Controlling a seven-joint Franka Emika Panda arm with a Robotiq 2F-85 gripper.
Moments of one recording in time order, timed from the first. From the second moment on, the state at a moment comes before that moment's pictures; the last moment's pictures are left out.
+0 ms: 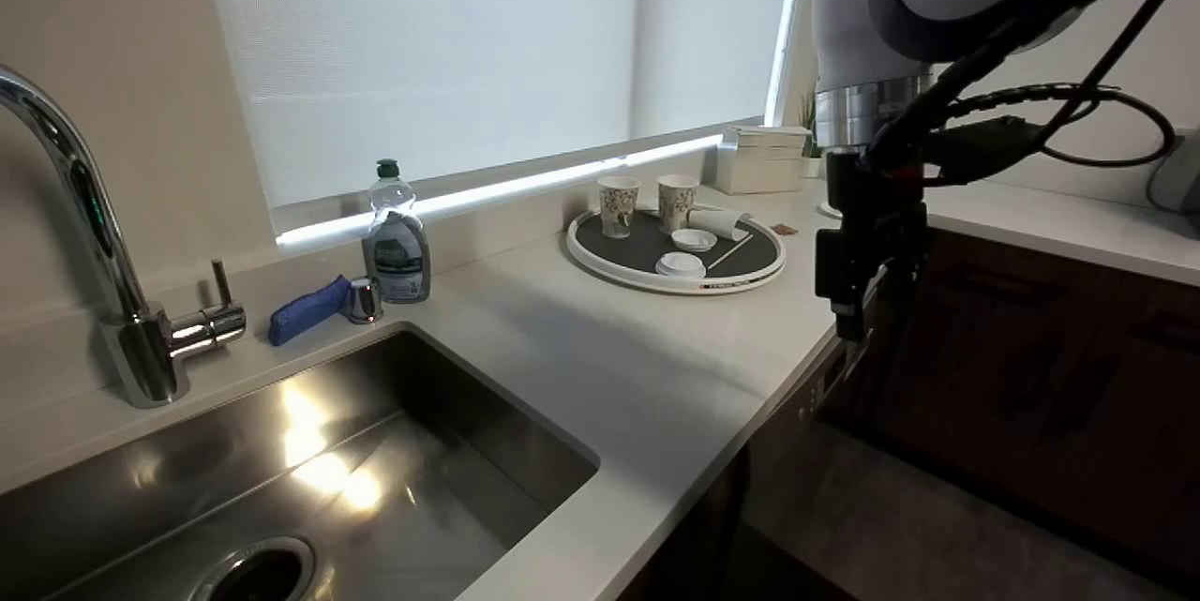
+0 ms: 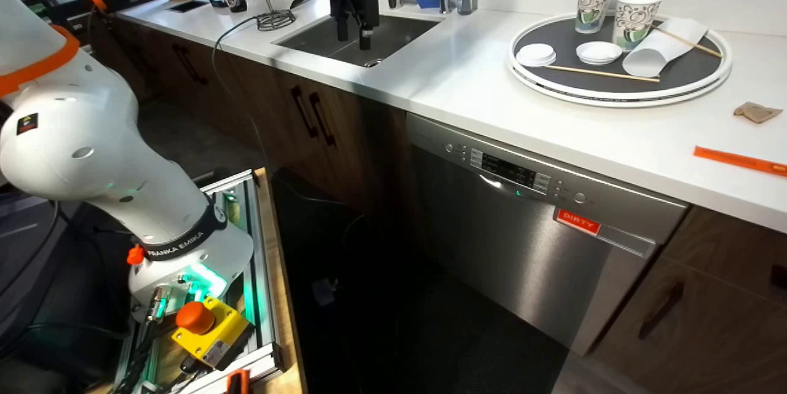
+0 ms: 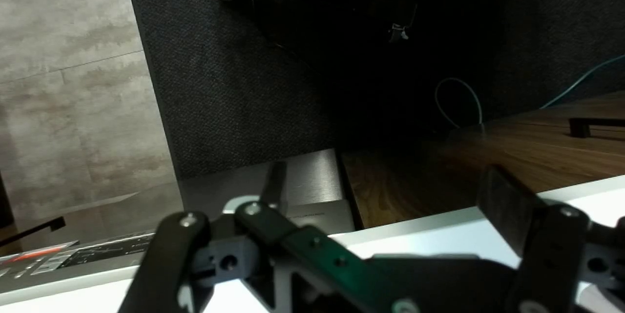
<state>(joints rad) 0.14 -0.14 0.23 -2.19 0.00 1.81 0.11</state>
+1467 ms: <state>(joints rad) -0.03 -0.25 -0.06 -2.44 -0.13 2.17 -0.22</state>
